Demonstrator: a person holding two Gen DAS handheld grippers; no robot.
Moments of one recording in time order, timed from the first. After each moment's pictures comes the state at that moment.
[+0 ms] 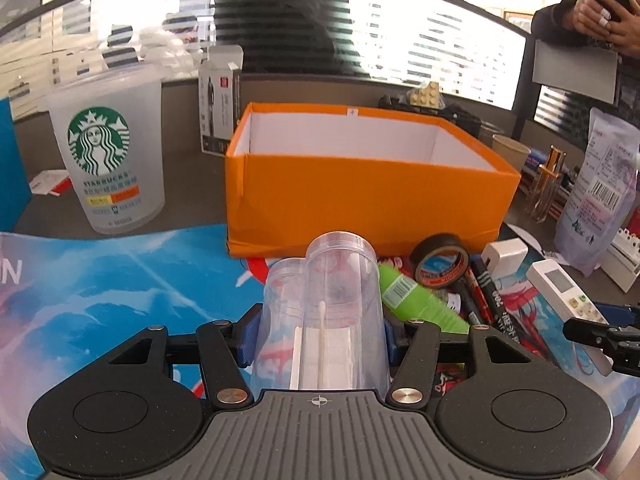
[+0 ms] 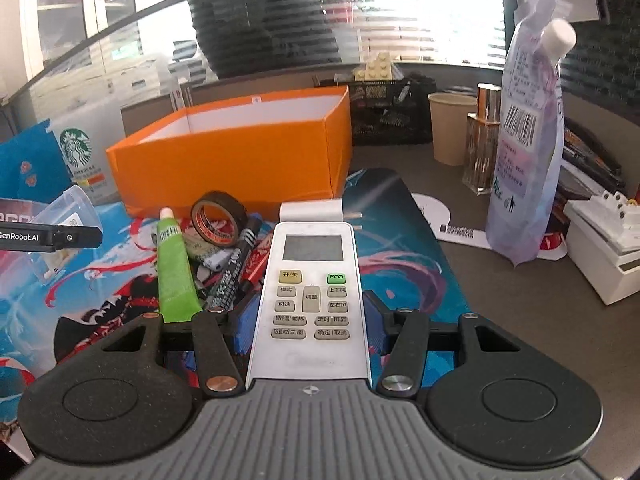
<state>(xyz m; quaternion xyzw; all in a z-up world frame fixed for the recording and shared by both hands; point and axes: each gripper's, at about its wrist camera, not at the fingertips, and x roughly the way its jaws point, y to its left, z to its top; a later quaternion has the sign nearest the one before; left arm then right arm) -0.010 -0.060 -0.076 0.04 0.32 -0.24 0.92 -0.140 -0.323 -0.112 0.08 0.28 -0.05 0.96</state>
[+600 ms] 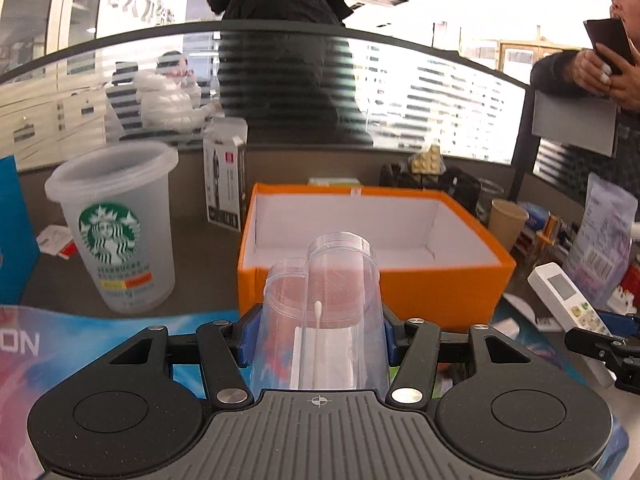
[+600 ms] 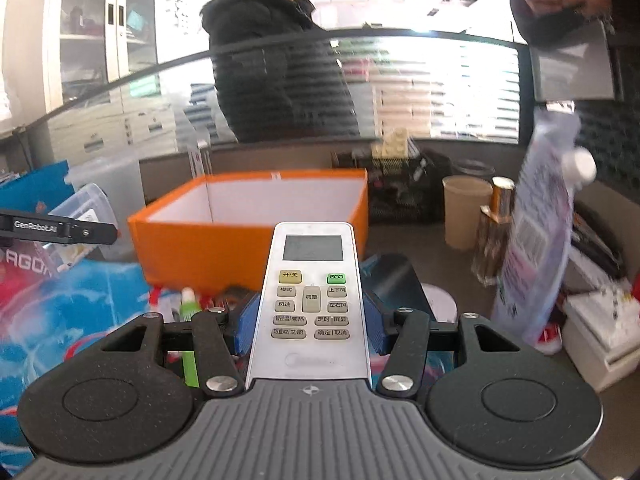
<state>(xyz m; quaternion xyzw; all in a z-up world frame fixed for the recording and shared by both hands) 0.012 -0.062 -0.016 0.03 0.26 -0.24 0.93 -0.125 -0.320 -0.059 0.06 0.20 -0.04 0.98</state>
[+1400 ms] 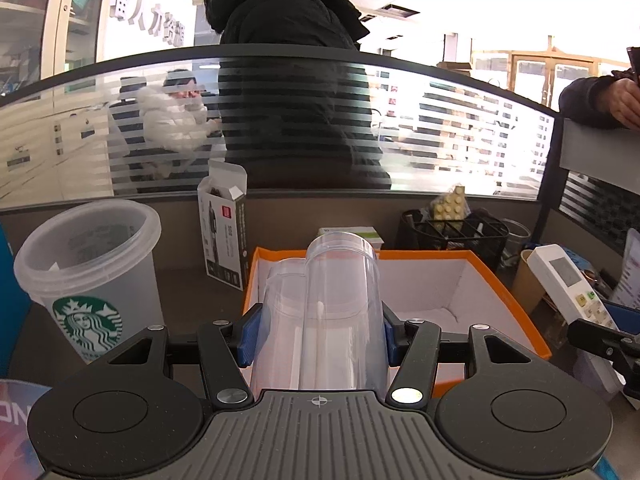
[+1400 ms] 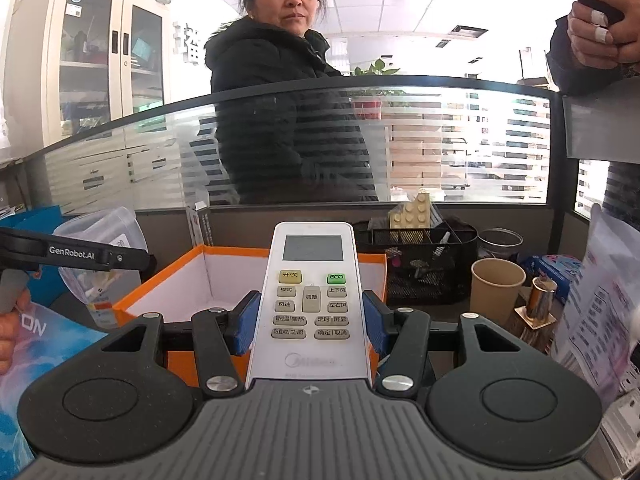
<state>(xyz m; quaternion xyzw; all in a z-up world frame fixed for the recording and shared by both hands) 0.083 -0.098 0.015 0.03 0.24 -0.22 0.94 -0.046 -0.328 -0.012 0.05 0.16 -0.03 0.99</state>
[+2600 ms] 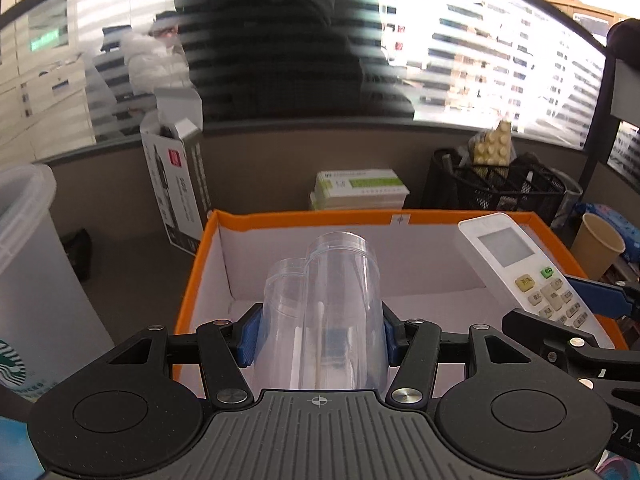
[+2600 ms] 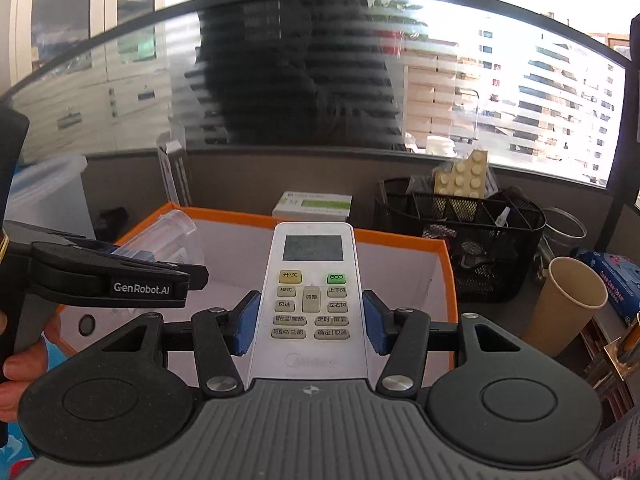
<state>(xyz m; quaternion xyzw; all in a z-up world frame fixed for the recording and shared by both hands) 0.186 -0.163 -0.047 0.06 0.34 -0.21 0.91 0.098 -0.317 -0.040 0.02 0.27 -0.03 0.96</state>
